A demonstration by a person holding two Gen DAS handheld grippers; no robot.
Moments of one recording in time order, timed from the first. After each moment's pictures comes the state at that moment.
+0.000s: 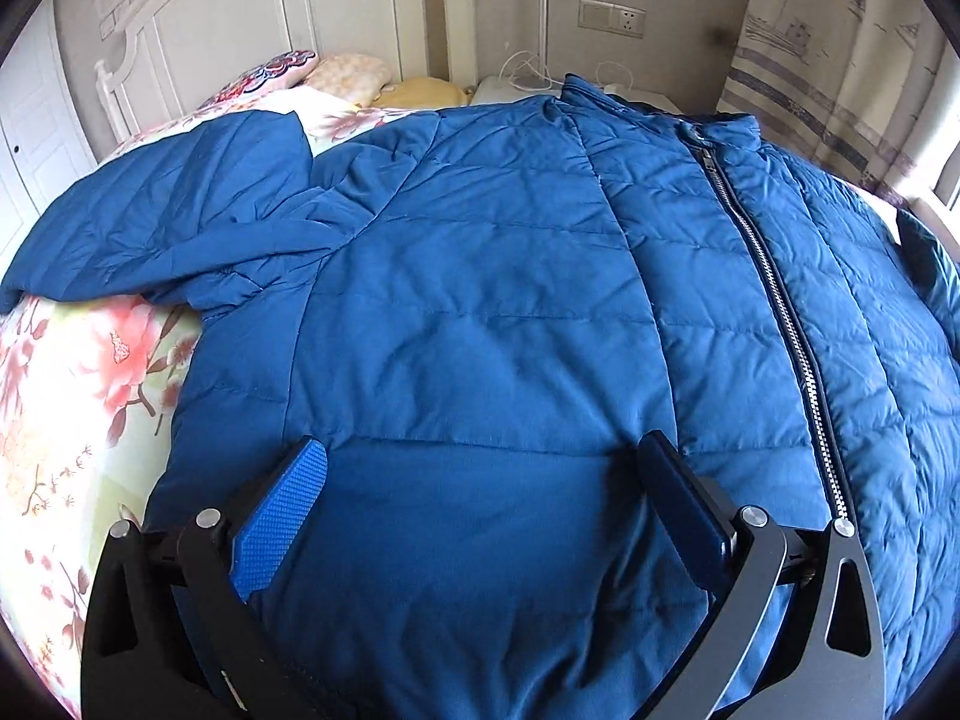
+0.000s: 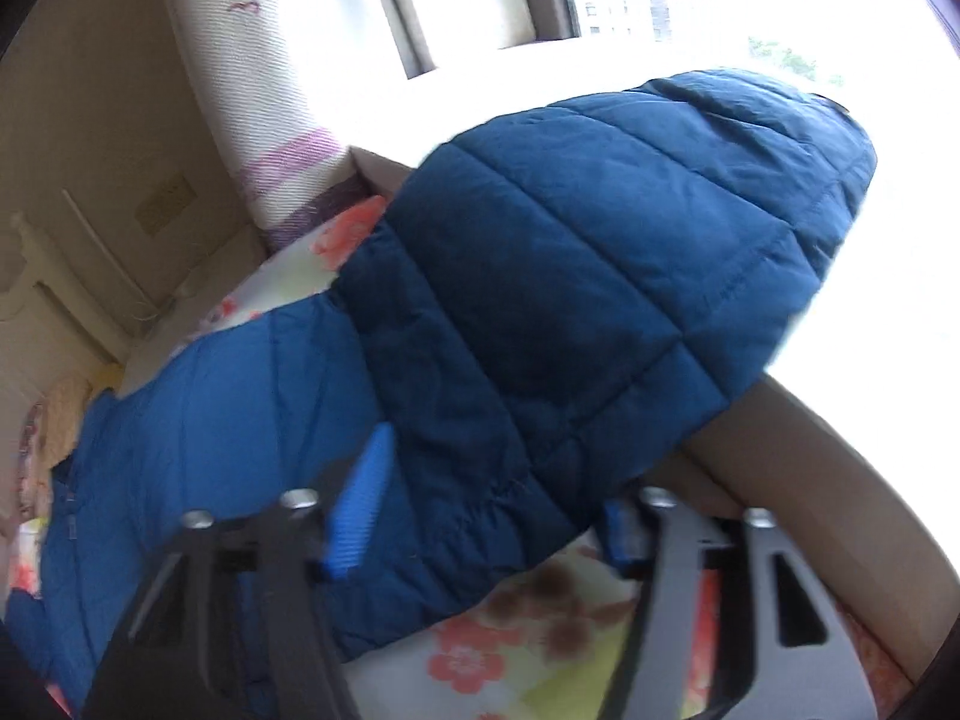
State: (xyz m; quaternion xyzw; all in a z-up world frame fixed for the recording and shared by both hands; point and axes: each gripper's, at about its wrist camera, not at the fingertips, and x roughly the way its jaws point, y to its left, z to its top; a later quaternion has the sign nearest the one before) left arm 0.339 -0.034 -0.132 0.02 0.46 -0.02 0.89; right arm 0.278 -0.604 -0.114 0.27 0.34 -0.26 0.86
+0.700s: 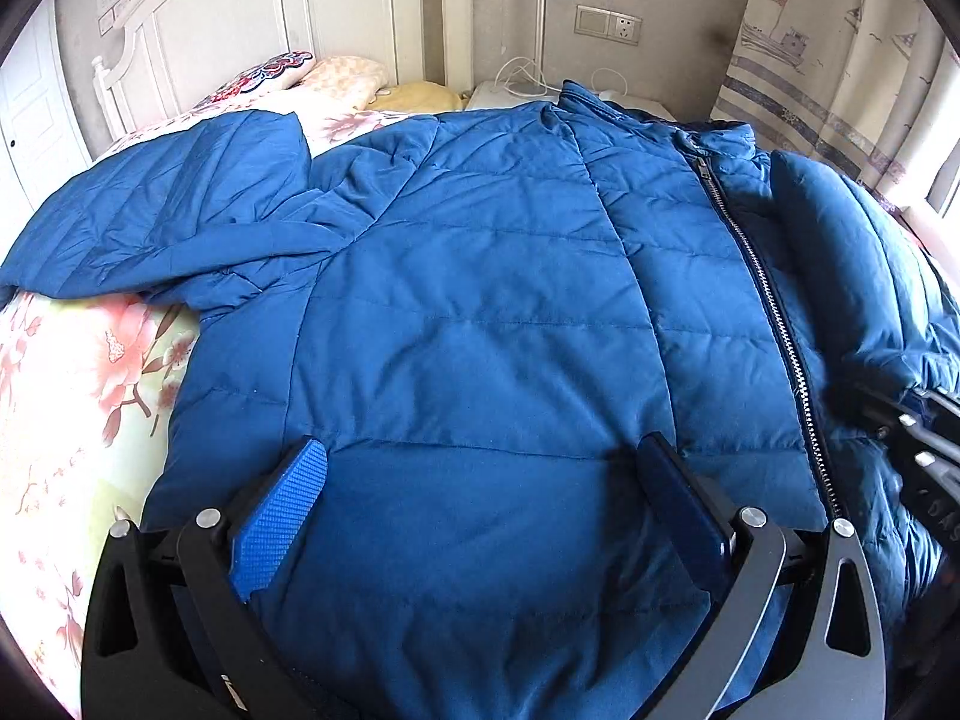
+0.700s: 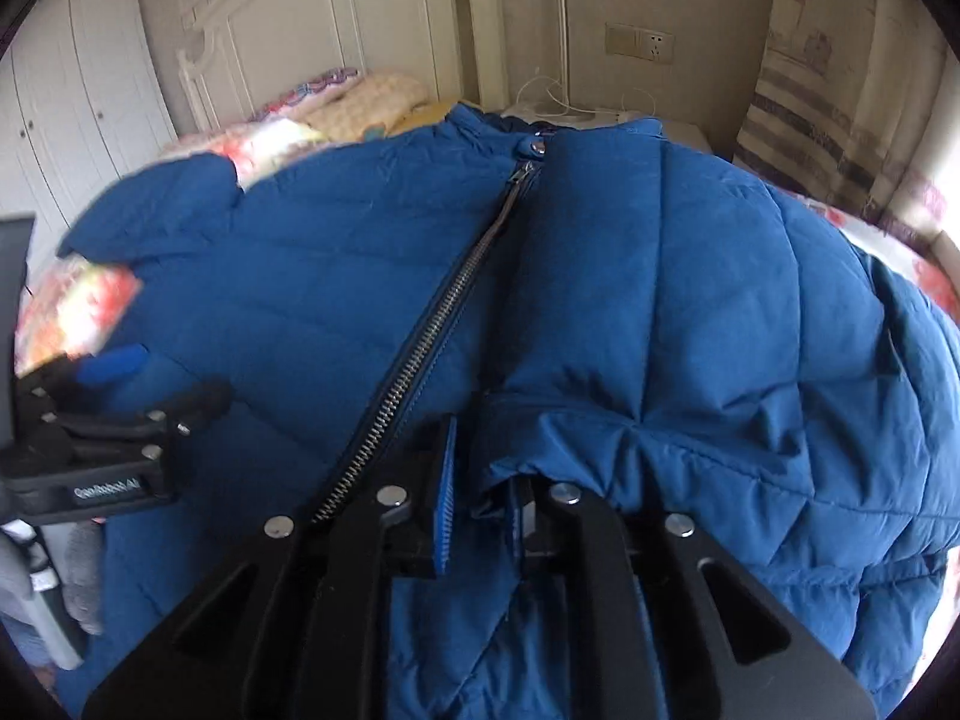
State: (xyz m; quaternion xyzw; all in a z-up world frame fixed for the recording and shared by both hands) left arm 0.337 -0.032 -0.130 0.01 0.45 -0.03 0.89; right arm 0.322 -0.251 -0.138 0.00 0.43 0.13 0.89
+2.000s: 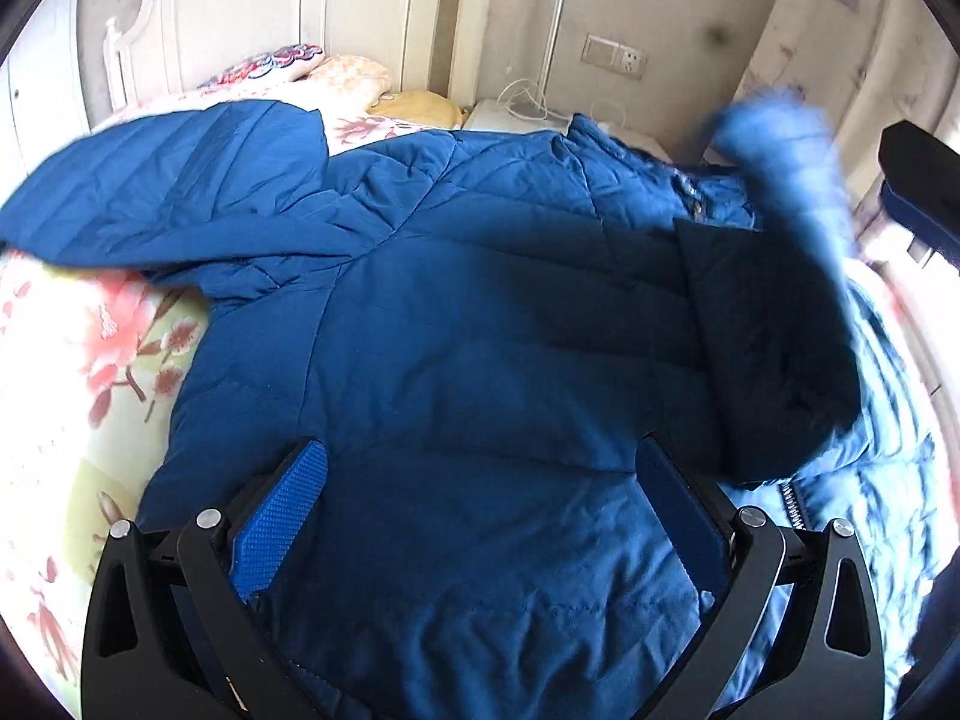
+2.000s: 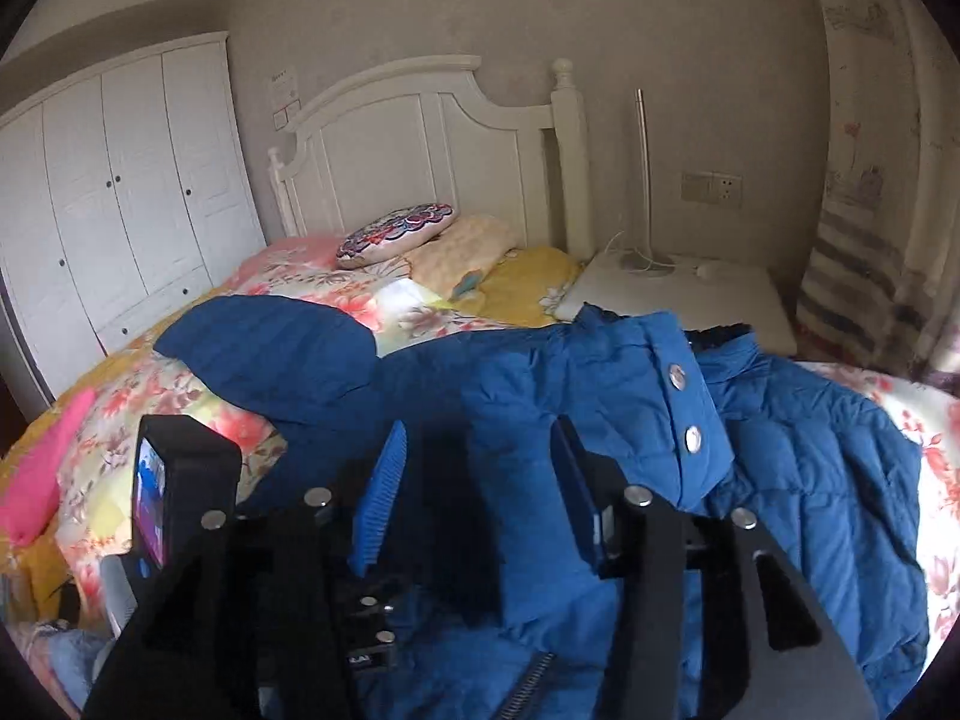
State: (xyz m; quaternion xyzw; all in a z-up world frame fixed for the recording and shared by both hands) left arm 0.332 -0.009 -0.124 -0.06 0.43 -0.05 0.90; right arm 0.324 -0.197 -0.039 0.03 0.28 0.21 0.93
